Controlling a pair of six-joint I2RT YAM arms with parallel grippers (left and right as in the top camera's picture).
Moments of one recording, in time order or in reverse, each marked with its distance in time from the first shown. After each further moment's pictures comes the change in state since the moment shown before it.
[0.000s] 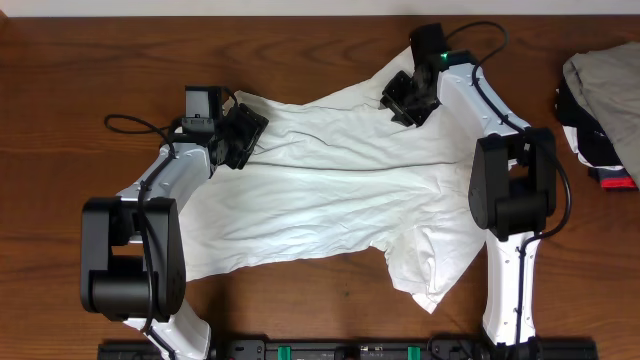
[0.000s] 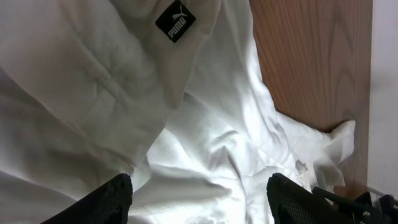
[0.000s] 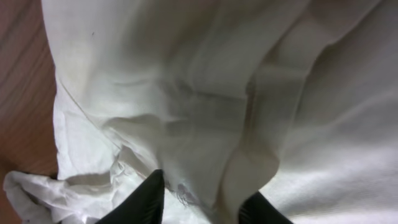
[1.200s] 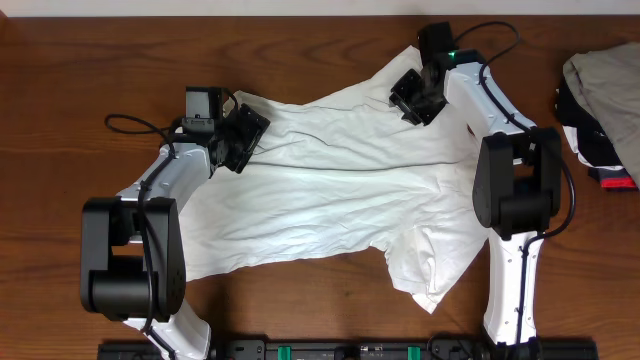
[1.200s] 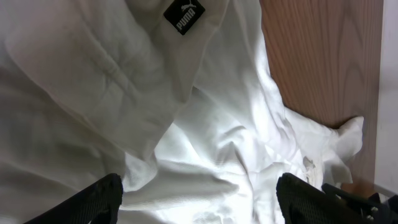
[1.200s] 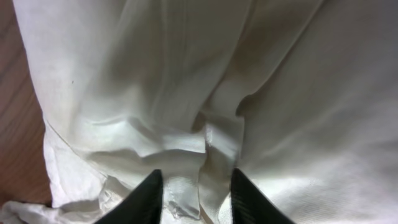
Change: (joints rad) left arm 0.000 0.000 0.000 -0.023 0.003 0.019; right arm -0.021 0.000 0.000 0.002 0.059 0.038
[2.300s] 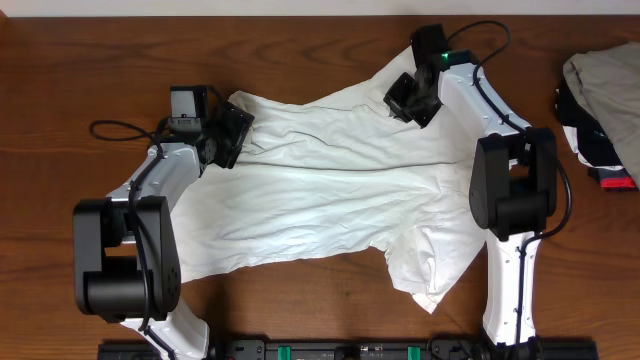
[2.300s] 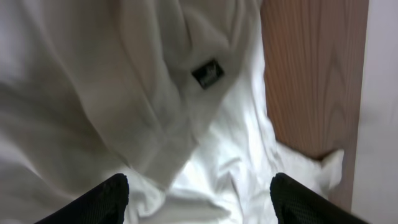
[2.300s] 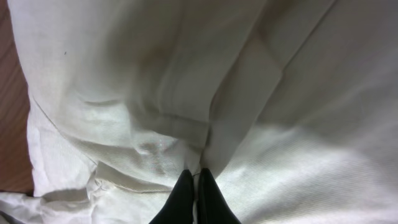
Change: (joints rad) left arm 0.061 0.000 0.000 0.032 -0.026 -0.076; right arm 0.024 0.000 0.000 -0.024 0.014 -0.050
